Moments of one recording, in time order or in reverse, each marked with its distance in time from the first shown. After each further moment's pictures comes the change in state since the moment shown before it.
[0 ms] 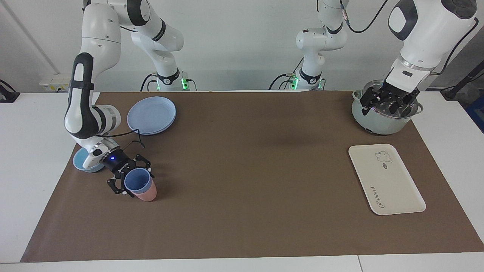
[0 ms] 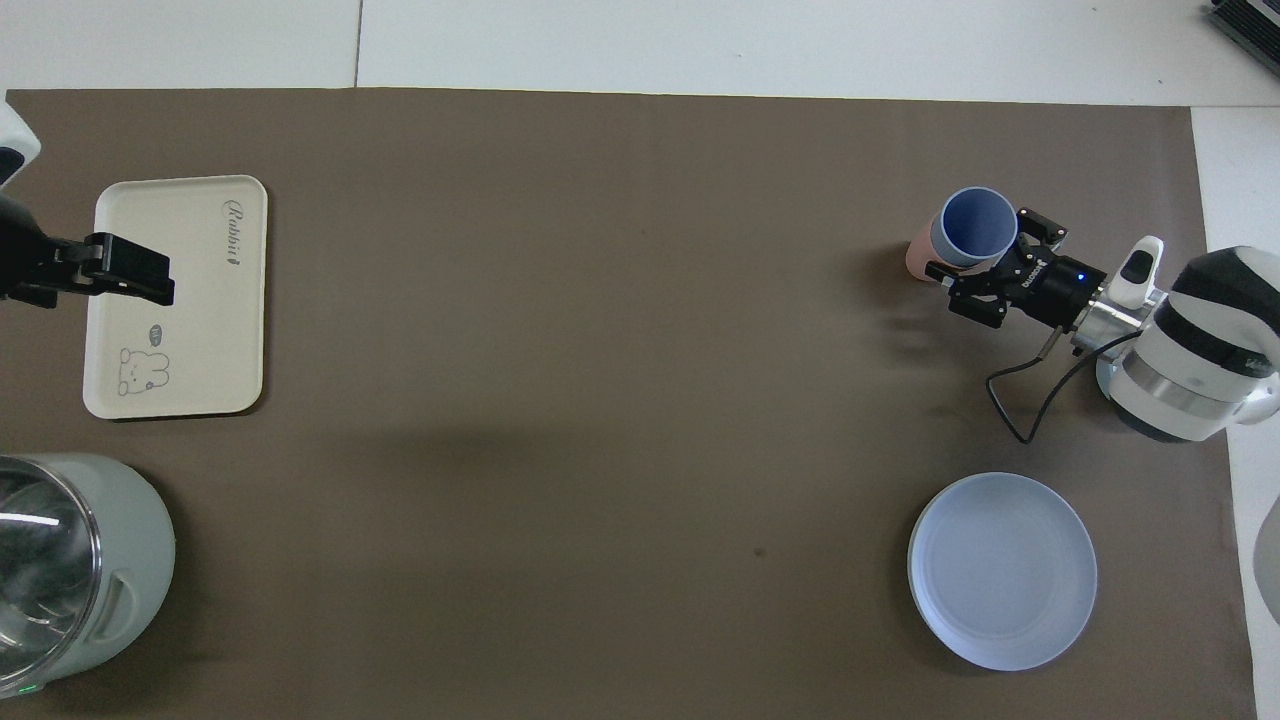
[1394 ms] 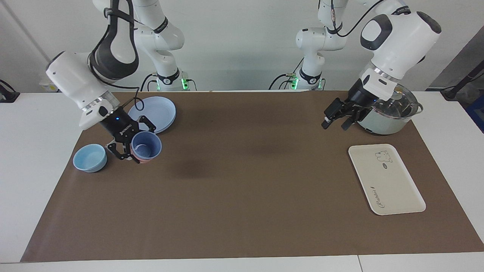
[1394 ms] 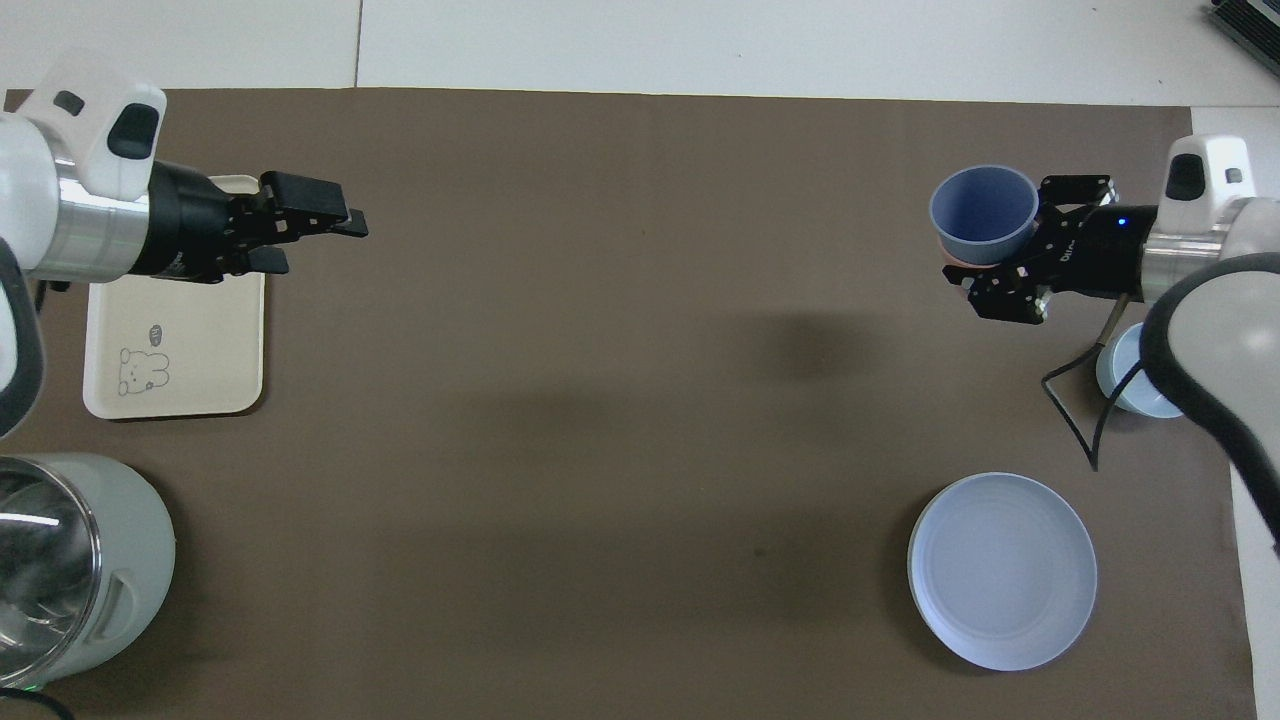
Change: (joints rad) left arm -0.144 -0.005 -0.011 -0.168 -0.454 0.427 -0.314; right arm 0.200 -0.373 0.008 0.044 -1.074 0.037 0.991
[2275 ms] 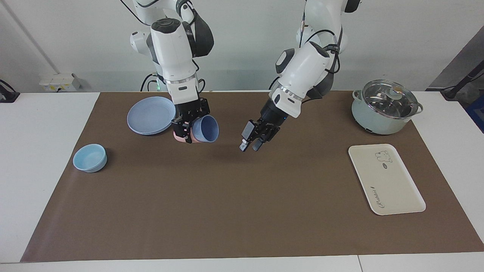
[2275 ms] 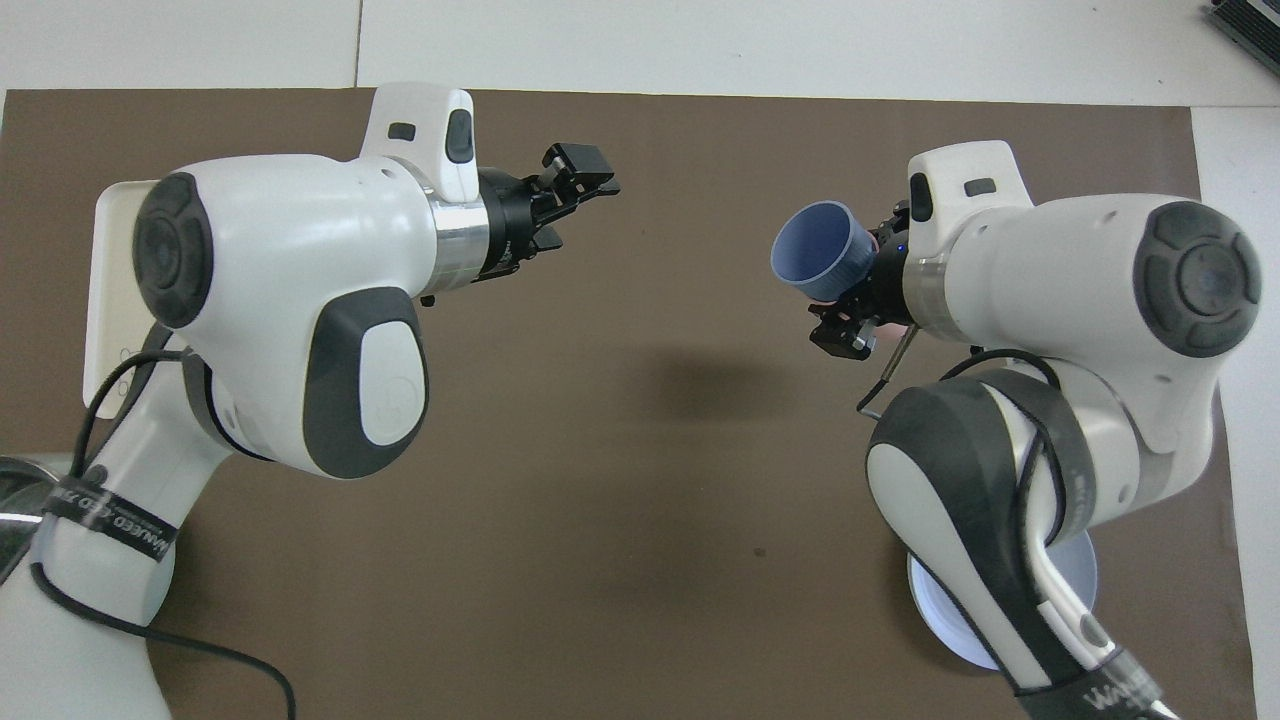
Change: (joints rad) left arm -0.382 0.192 -0.005 -0.003 -0.083 0.565 -0.410; right arm 0.339 -0.005 0.004 0.104 -0.608 -0.105 0.580
